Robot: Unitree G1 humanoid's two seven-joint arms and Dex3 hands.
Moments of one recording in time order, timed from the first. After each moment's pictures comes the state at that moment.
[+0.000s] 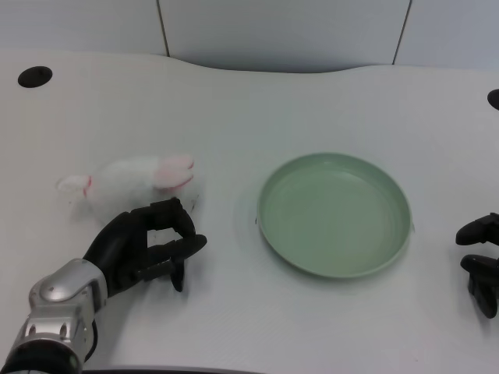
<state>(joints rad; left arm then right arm) -0.55 0.13 0.08 1.07 -0.11 -0.24 -0.60 -0.52 -0.40 -0.18 1.18 0.14 -0.15 0.92</state>
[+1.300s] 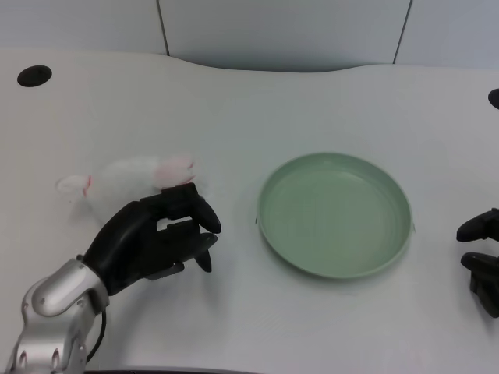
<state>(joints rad) -0.30 0.12 0.04 0.48 -0.20 -0.21 -0.71 -0.52 -0.40 -0.18 1.18 0.14 -0.19 0.91</state>
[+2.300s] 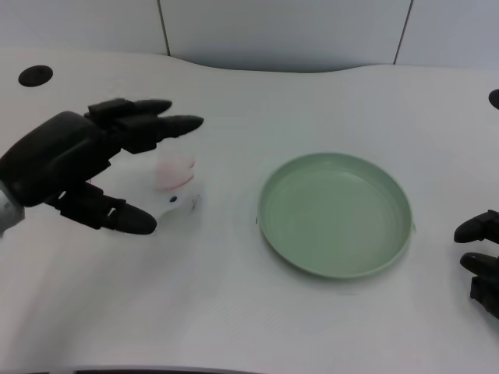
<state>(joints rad) -0.62 0.50 -0.01 0.75 0.48 -1.05 -0.27 -0.52 -0.40 -0.19 1.17 0.16 -0.16 0.94</state>
